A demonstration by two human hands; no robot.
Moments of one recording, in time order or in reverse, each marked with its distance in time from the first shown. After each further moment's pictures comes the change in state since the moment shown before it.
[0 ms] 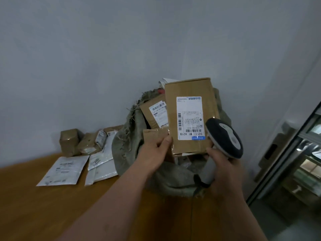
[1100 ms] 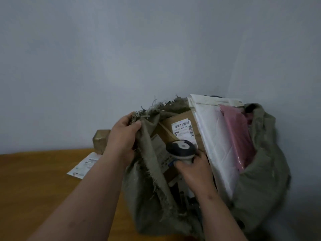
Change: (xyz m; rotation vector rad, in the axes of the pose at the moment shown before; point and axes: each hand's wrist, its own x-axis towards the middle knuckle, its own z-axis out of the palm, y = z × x) left_hand 0.100 0.025 -0.058 -0.624 0.652 -0.103; right_hand 0.126 0.012 0.103 -0.580 -0.664 -0.045
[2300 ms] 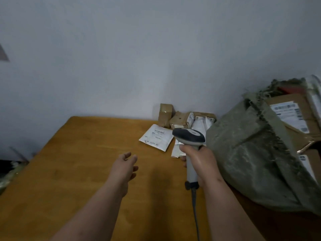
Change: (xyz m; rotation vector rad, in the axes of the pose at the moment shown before) left_hand -0.032 -0.051 -0.389 0.244 0.302 -0.364; right_hand -0.125 -0.056 0.296 0.192 -0.175 0.237
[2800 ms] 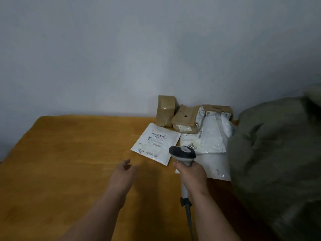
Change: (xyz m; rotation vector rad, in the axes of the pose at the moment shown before) left_hand 0.165 -0.013 0.060 0.310 -0.043 -0.046; right_hand 0.179 0.076 0.071 -0.139 0.087 0.200
